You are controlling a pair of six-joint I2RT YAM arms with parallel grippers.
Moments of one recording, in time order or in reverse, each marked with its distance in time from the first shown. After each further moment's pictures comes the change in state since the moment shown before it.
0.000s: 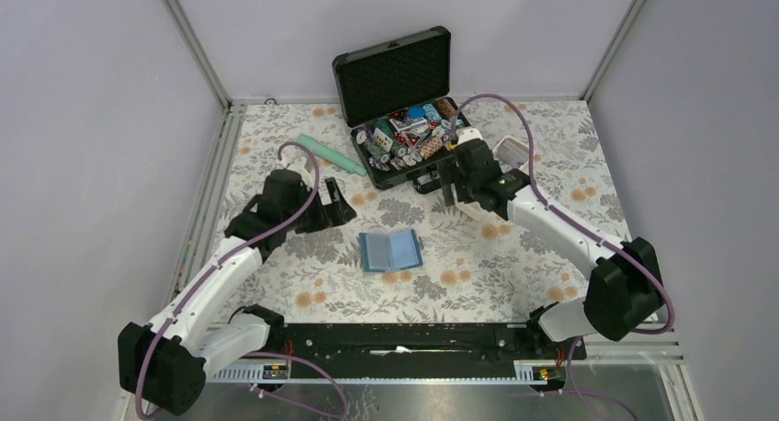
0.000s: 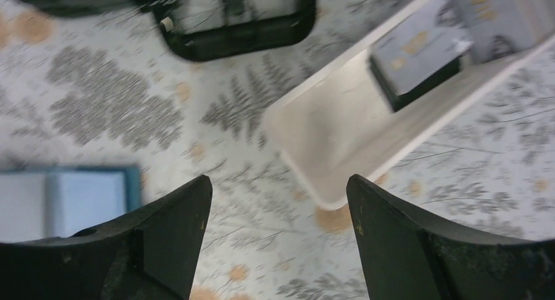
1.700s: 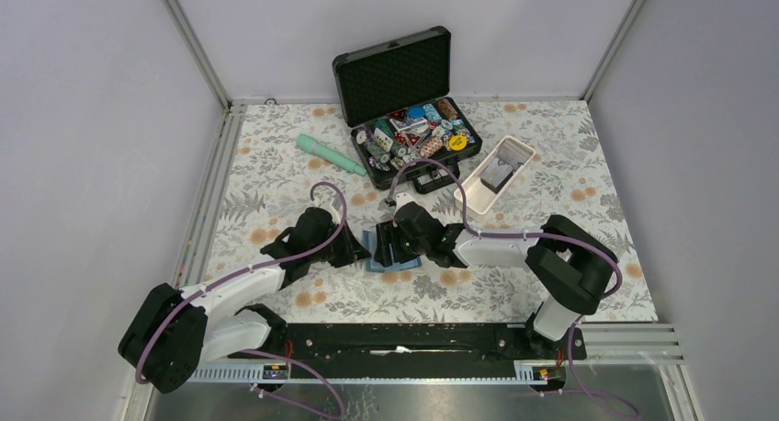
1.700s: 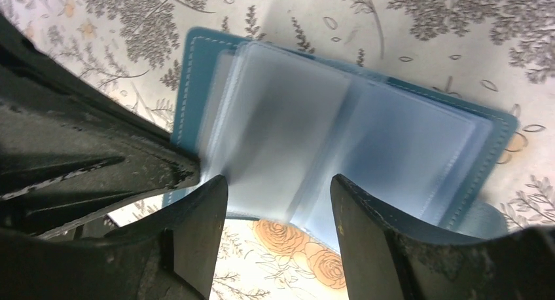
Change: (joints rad) left arm -0.182 0.109 -0.318 0.415 0.100 -0.249; right arm 0.365 0.259 -0.232 0.569 -0.327 0.378
